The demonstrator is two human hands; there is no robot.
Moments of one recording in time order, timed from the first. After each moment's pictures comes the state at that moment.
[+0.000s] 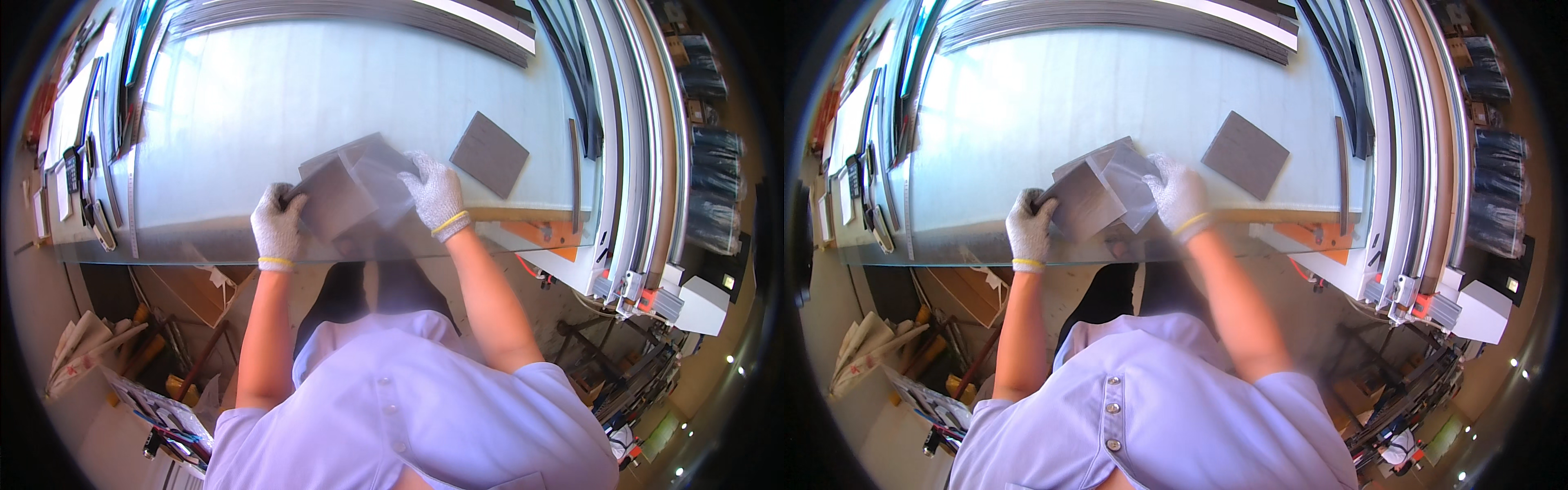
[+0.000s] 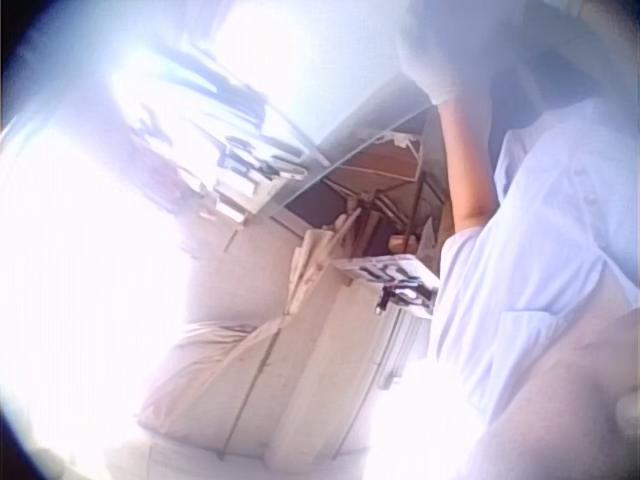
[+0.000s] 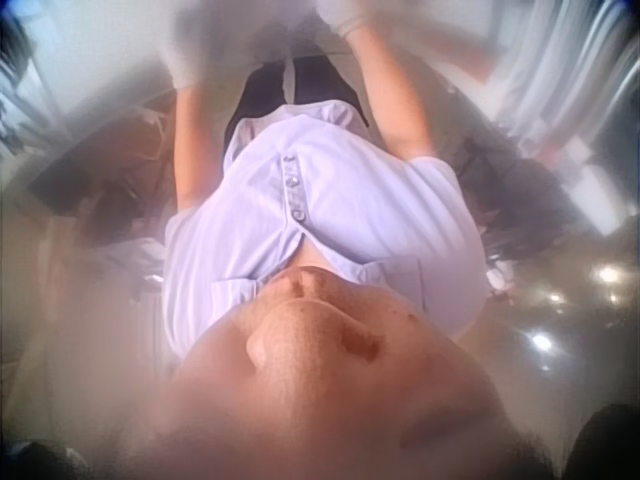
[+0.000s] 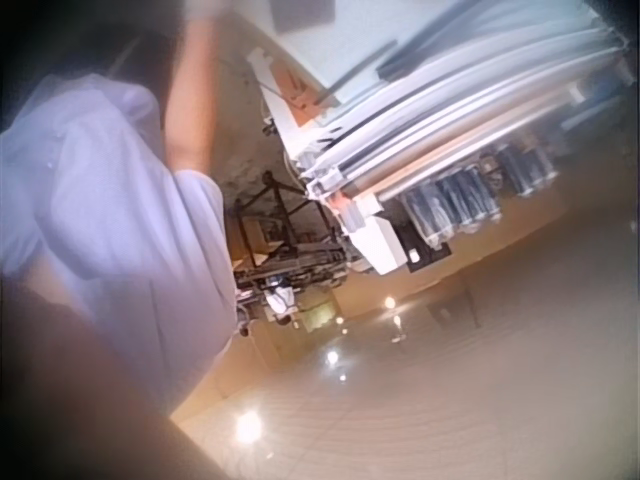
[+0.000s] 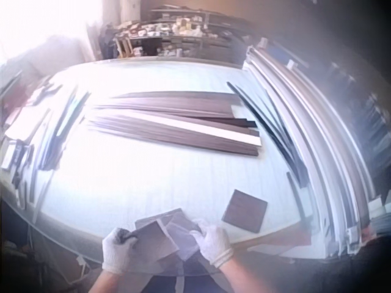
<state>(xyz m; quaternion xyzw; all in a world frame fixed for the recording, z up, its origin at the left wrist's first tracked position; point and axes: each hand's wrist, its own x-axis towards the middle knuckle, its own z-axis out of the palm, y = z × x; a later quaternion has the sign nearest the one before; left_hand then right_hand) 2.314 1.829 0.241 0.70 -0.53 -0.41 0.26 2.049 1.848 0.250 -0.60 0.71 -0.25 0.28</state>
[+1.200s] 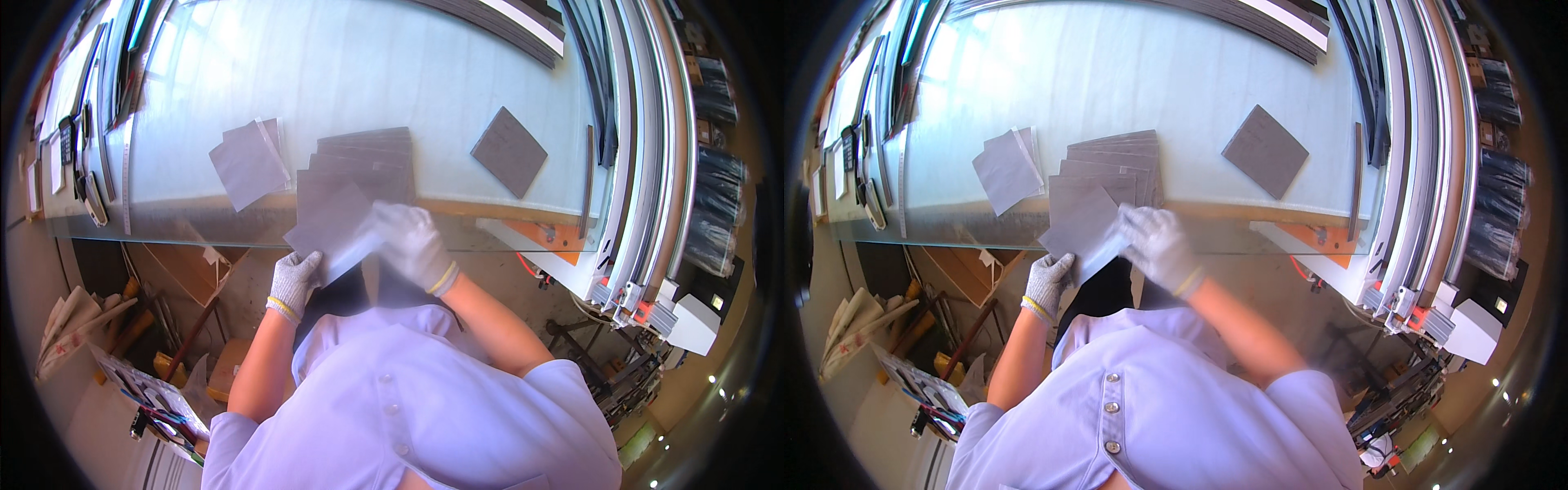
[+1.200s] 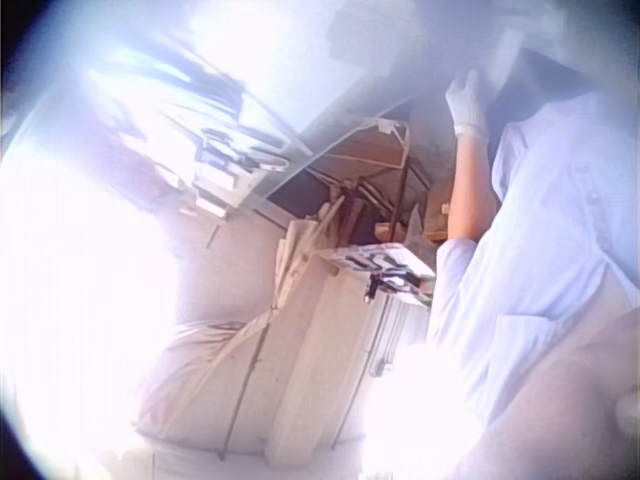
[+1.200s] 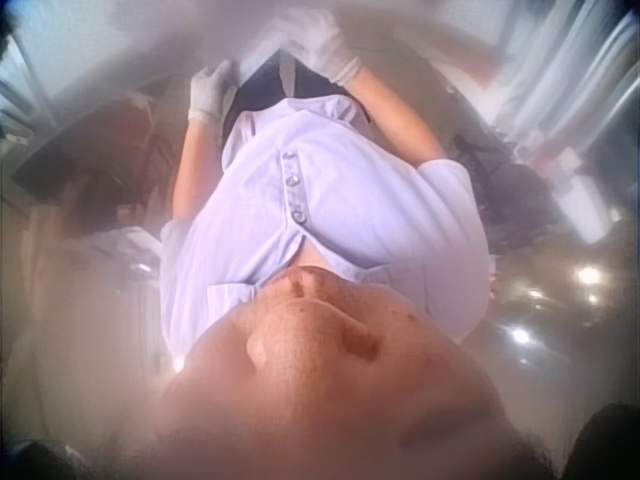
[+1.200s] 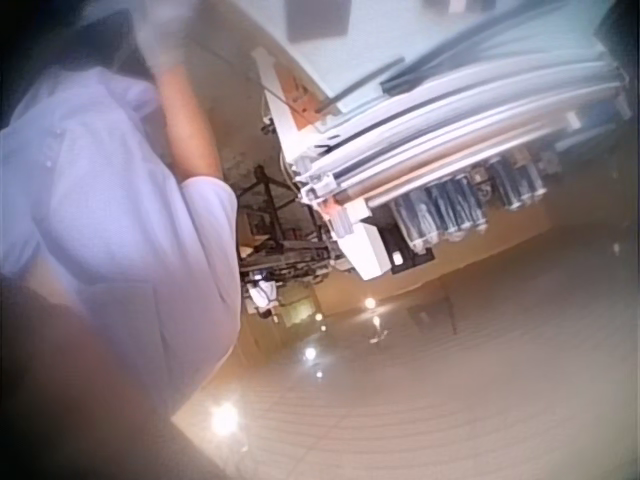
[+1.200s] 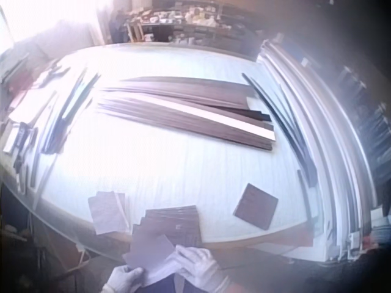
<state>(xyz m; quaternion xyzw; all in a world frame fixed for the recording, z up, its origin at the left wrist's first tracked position) 2.356 1.941 0.223 0.67 -0.17 -0.70 0.19 2.094 1.927 0.234 -0.80 0.52 -0.20 0.25</state>
